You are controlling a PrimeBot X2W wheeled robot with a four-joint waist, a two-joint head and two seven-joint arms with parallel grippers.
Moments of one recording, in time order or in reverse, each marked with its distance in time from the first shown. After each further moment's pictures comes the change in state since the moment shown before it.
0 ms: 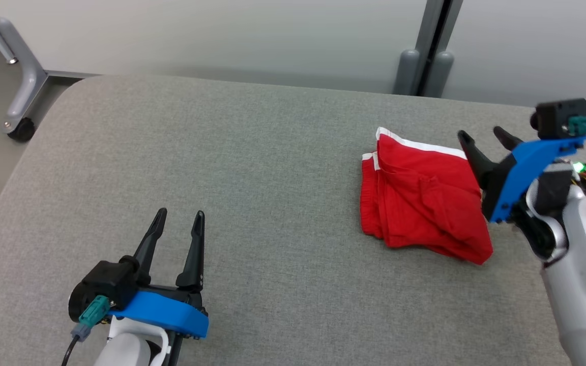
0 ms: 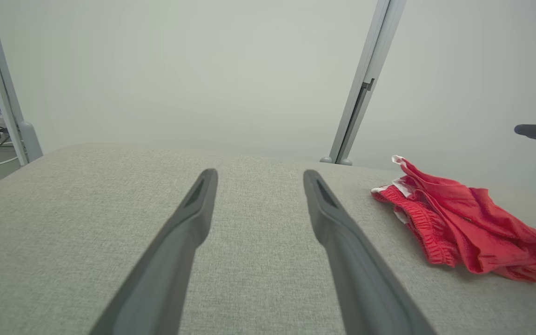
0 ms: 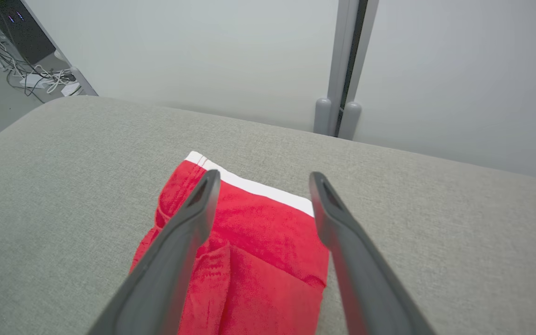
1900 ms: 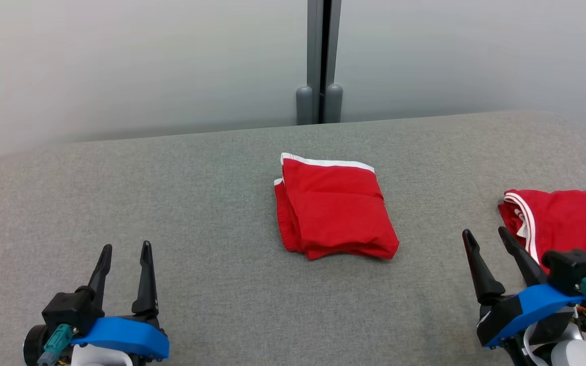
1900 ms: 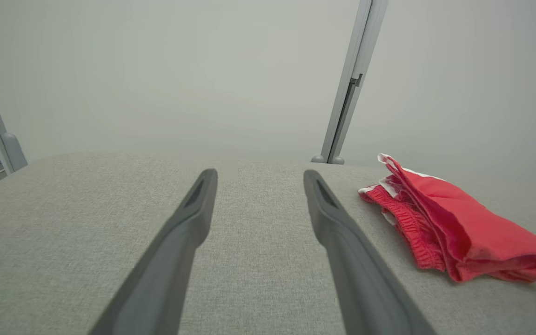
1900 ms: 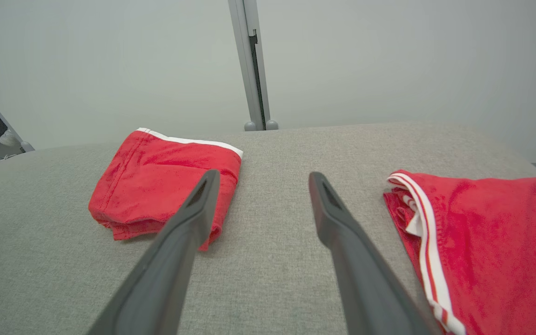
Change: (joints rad) left arm 0.093 0.048 0.105 0.030 0.001 0.095 0.000; right arm 0.547 0.075 -0.084 -0.346 -0.056 0.000 -0.336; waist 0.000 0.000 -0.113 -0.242
